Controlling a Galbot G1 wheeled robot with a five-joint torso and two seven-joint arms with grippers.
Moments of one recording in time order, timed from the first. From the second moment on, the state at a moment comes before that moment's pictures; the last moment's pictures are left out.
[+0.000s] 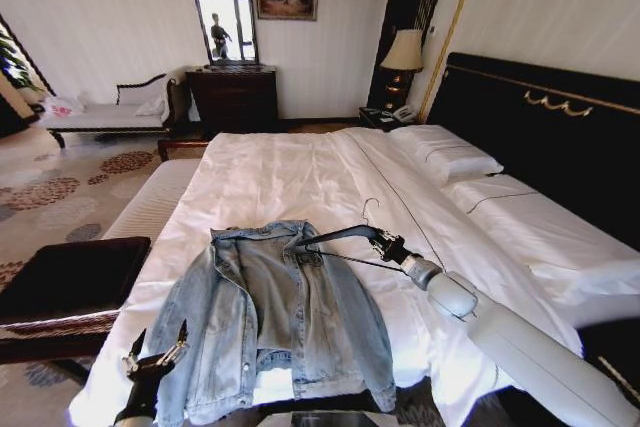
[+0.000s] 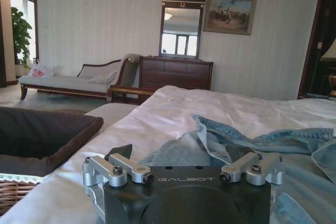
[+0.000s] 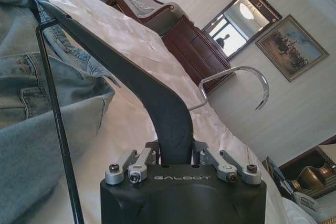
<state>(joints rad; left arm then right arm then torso) 2.02 -1.42 -0.83 -2.03 -0.46 -0.36 0.07 -0.99 0.64 0.06 1.84 0.04 -0.17 -0.02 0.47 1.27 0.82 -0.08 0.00</state>
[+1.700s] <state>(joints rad) 1.83 -1.30 -0.77 -2.04 -0.53 -0.13 0.02 -0.92 0.65 -0.02 1.84 0.06 -0.19 0.02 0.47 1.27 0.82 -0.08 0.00</state>
